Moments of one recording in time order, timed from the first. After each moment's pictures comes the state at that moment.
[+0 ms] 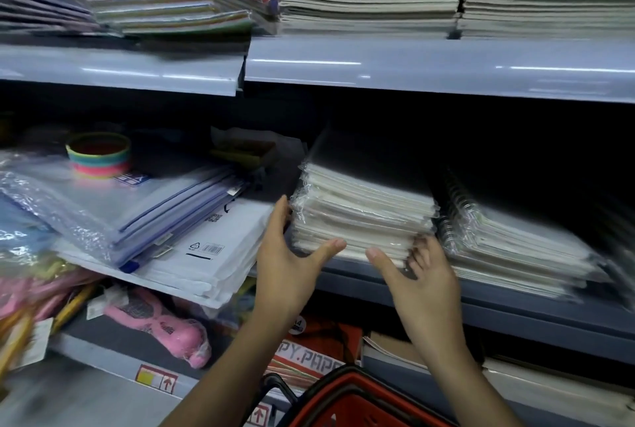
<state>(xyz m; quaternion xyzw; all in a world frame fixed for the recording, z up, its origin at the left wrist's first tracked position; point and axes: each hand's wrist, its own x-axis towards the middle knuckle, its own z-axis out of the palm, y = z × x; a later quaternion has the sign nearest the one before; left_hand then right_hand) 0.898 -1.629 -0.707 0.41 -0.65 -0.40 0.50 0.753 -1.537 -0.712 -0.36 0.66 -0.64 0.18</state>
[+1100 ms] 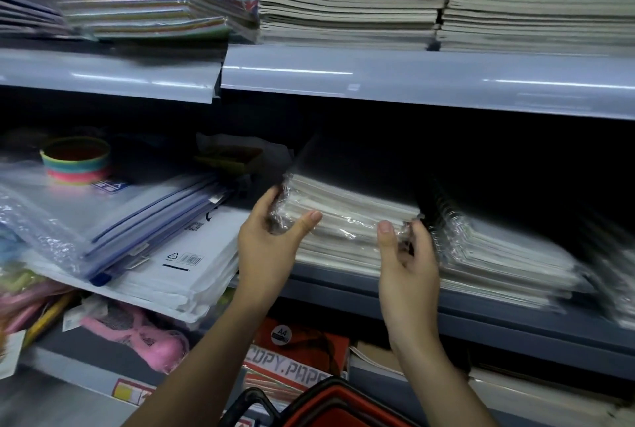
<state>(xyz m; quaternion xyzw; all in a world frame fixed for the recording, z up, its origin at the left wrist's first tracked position) 0.880 -1.660 -0.688 0.39 -0.61 -0.43 0.54 0.751 -1.555 -0.695 -0.31 0.63 -0.70 0.16</state>
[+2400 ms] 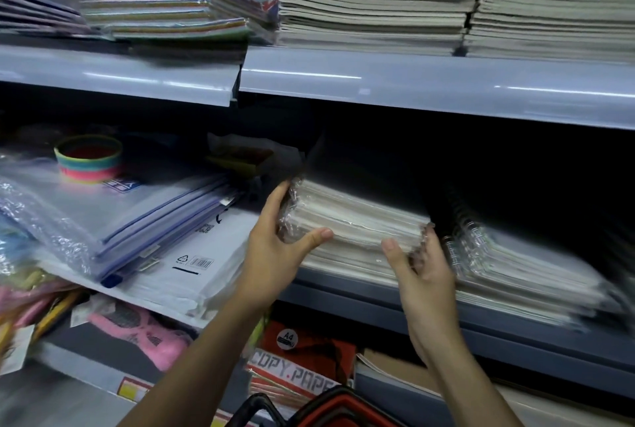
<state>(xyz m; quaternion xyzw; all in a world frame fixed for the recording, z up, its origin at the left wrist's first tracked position) 0.898 -1.675 -0.689 0.32 -0.70 -0.38 0.50 0.731 -1.570 -0.706 -0.38 0.61 -0.67 0.20</state>
